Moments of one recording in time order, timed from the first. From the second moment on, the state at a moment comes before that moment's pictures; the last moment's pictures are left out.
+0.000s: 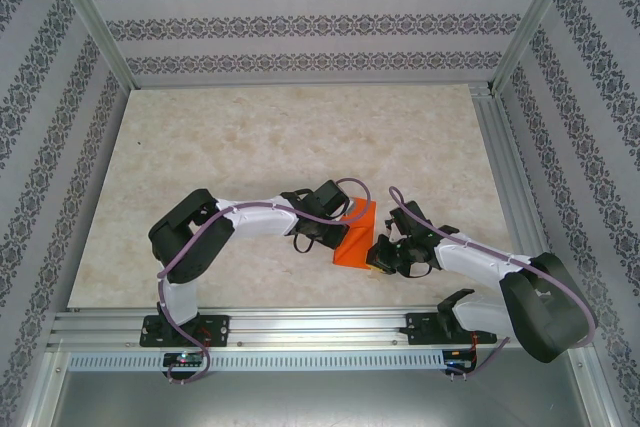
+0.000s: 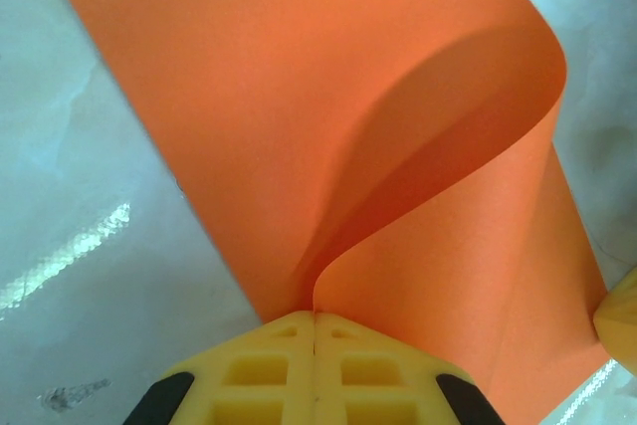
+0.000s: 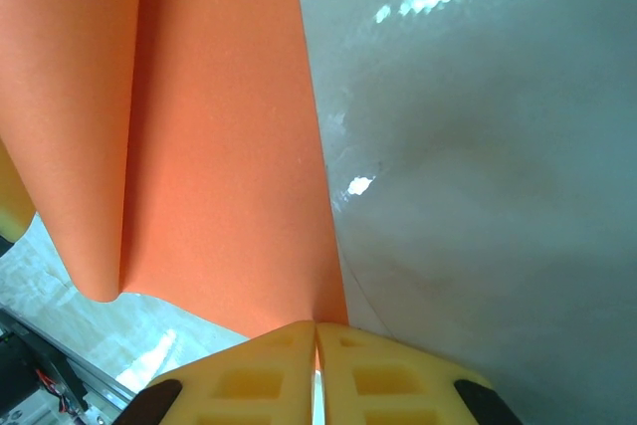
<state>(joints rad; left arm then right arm) -0.91 1.89 1.12 -0.34 0.19 -0.40 0.50 1.22 0.38 -0.34 -0.48 0.84</state>
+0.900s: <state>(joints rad) -0.91 1.90 1.14 -0.34 0.19 -0.39 0.50 1.25 0.41 -0.37 -0.47 0.84</state>
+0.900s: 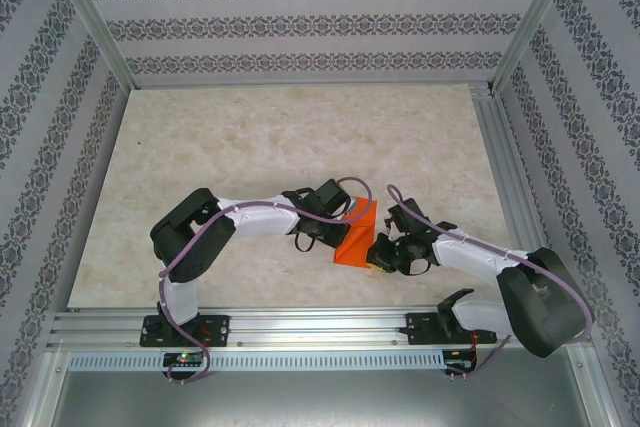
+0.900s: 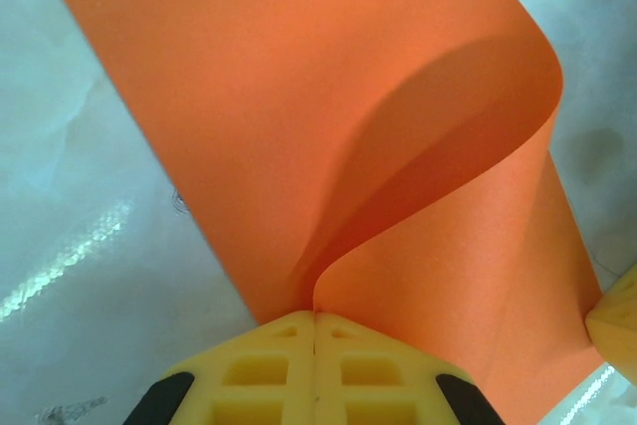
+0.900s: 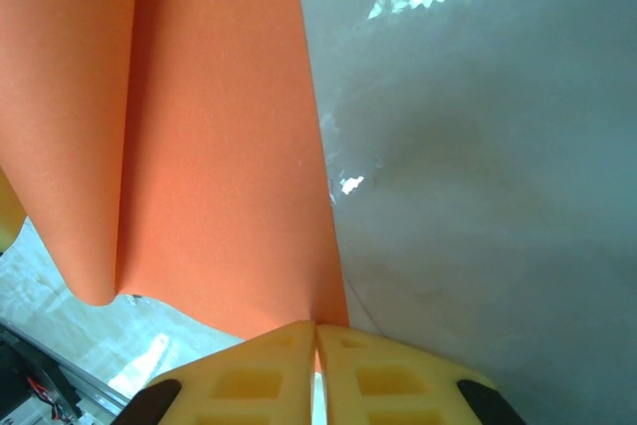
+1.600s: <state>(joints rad) -0.90 1.90 1.14 -0.34 0.17 -0.38 0.50 1.26 0.42 -0.37 -0.47 0.84</state>
